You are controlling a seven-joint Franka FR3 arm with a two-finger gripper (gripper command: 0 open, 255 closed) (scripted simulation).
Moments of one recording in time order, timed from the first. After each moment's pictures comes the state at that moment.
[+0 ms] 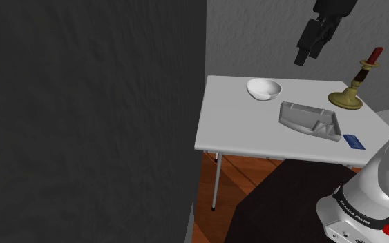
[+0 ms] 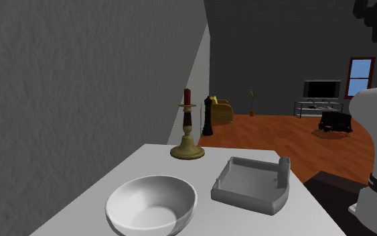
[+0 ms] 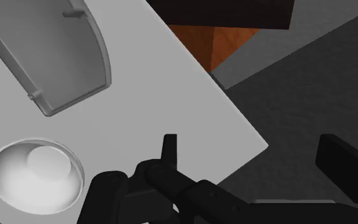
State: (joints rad) arm 0.02 -0.81 -0.04 -2.30 0.03 1.54 -0.05
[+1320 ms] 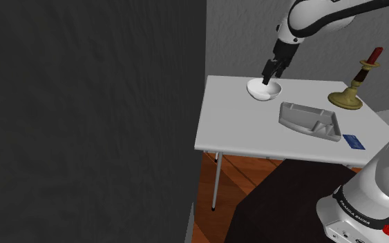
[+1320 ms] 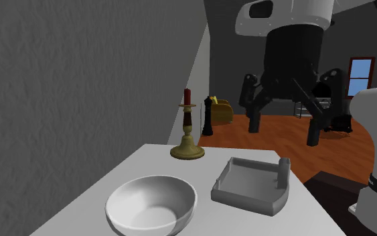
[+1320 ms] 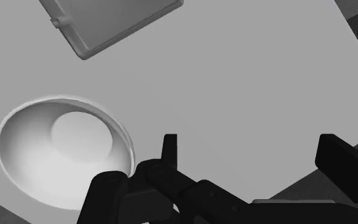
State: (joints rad) arm -0.04 -0.38 -0.22 -2.40 -0.06 2.13 -0.23
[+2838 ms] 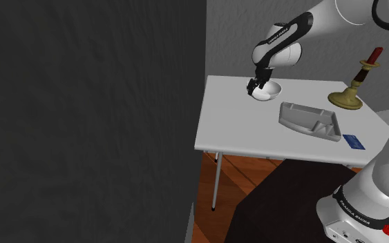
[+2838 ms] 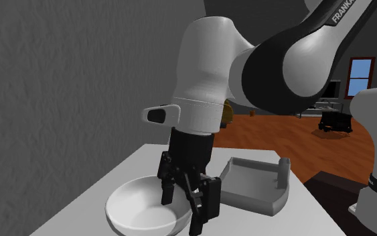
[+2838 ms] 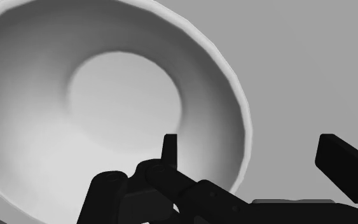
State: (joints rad) arm -0.09 0.24 -0.30 -2.14 0.16 2.53 -0.49
